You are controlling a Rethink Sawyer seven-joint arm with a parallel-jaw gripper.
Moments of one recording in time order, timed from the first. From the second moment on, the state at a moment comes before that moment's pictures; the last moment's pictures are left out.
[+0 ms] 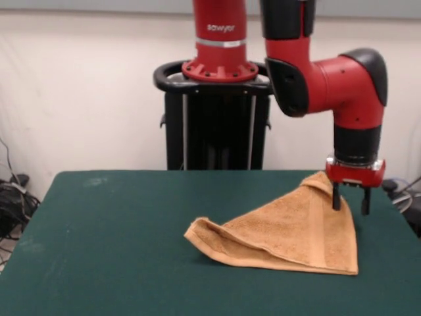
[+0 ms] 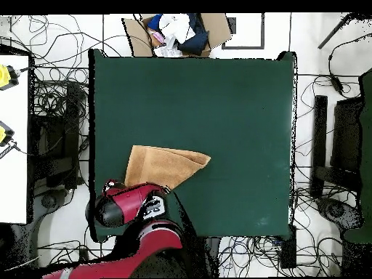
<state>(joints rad) 0.07 -0.51 0.12 1.97 -0.22 0.01 2.57</state>
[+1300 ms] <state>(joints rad) 0.24 -0.48 -0.05 1.96 -0.22 -0.03 2.57</state>
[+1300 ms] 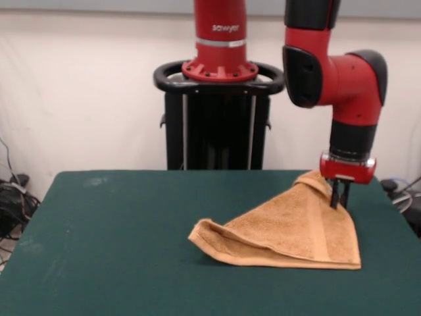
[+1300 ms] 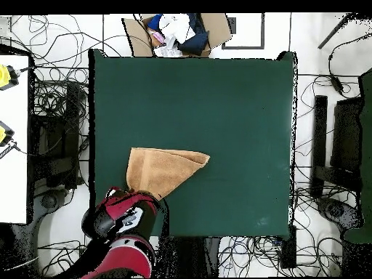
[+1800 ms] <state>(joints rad) 0.17 -0.49 -0.01 1.97 -0.22 -0.03 2.57</state>
